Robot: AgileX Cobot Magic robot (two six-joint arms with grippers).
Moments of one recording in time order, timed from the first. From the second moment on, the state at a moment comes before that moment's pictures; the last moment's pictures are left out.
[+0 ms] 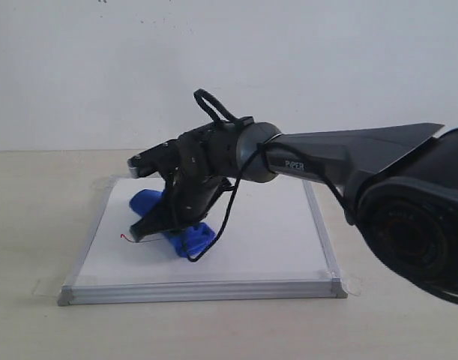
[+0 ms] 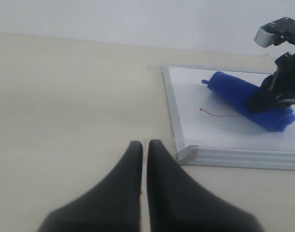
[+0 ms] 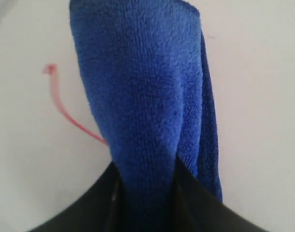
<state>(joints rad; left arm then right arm) 0.08 0.00 0.00 0.10 0.36 -0.20 0.71 2.43 -1.98 0.07 0.66 -0.08</state>
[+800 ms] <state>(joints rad) 0.08 0.00 0.00 0.10 0.36 -0.20 0.70 2.48 -2.05 0.02 0.73 -0.12</state>
